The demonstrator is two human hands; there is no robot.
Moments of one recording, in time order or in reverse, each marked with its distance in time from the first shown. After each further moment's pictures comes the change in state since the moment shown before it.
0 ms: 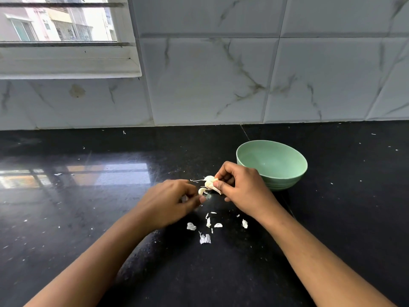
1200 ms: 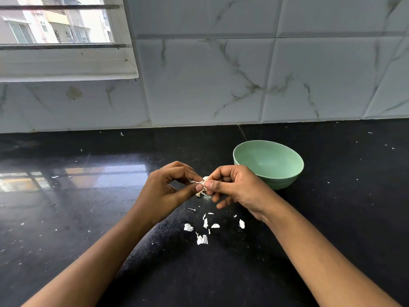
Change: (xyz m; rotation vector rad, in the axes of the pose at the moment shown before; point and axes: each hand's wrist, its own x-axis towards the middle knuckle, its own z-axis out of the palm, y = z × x) left_hand -0.003 0.009 -0.004 -0.625 0.398 0.206; right_hand -0.005 -0.021 -0.013 0.639 -0.306 0.229
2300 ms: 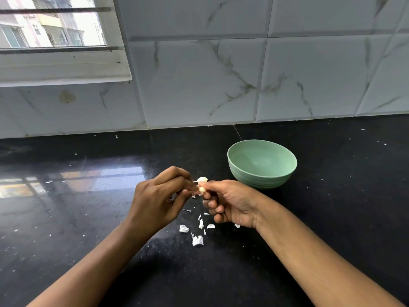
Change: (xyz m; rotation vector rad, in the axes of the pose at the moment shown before) left_hand -0.007 -0.009 0.002 0.436 0.120 0.429; right_hand -0.002 -0.003 0.011 0.230 -0.101 0.433
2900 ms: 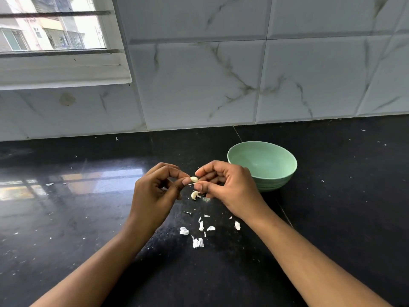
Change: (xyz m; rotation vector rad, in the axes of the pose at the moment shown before) left_hand 0.008 0.009 0.004 -0.361 0.126 -0.463; right_hand 0.008 0.007 -0.004 -0.413 0.356 -0.748
